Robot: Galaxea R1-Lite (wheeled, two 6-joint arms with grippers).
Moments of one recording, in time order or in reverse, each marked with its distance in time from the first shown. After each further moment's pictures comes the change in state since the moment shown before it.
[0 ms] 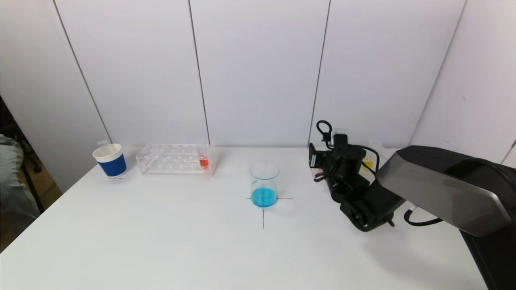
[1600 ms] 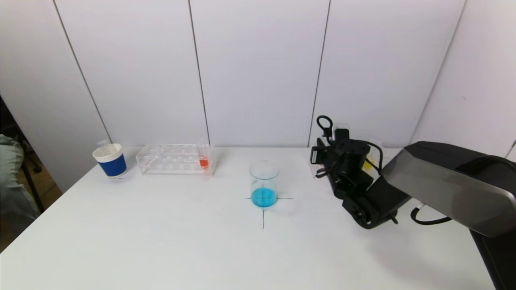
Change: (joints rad) left arm 0.000 0.000 0.000 0.000 0.000 0.000; right arm 0.002 -0.040 0.010 0.004 0.007 -0.037
